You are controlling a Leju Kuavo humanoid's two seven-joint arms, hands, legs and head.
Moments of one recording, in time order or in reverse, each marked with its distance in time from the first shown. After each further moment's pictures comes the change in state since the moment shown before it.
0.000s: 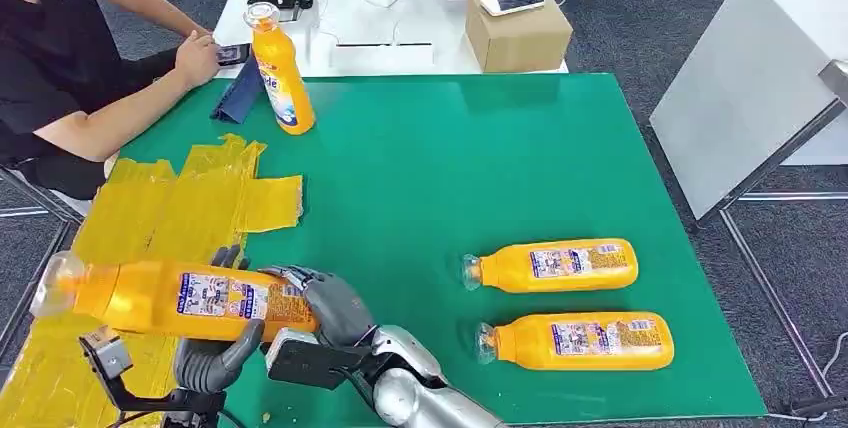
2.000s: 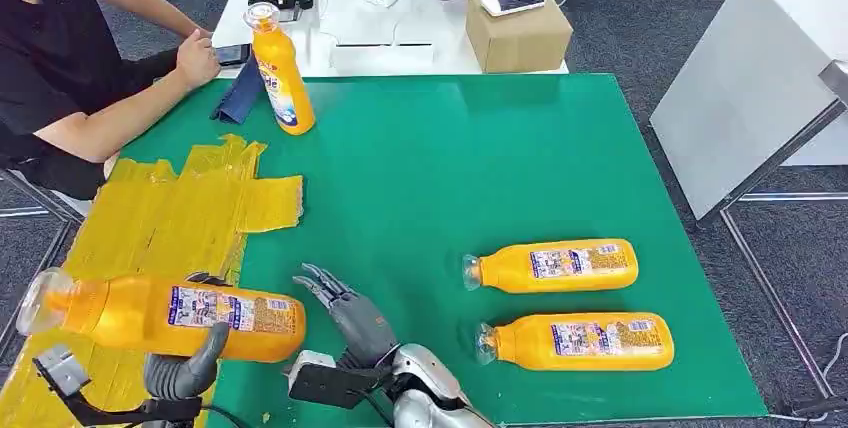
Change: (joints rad) left arm 0.010 -0.023 0.132 -0.018 0.036 -0.045 -0.026; right arm 0.119 -0.042 -0.115 -0.039 0.234 -0.092 0.032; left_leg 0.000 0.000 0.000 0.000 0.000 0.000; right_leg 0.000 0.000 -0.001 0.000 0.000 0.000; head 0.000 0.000
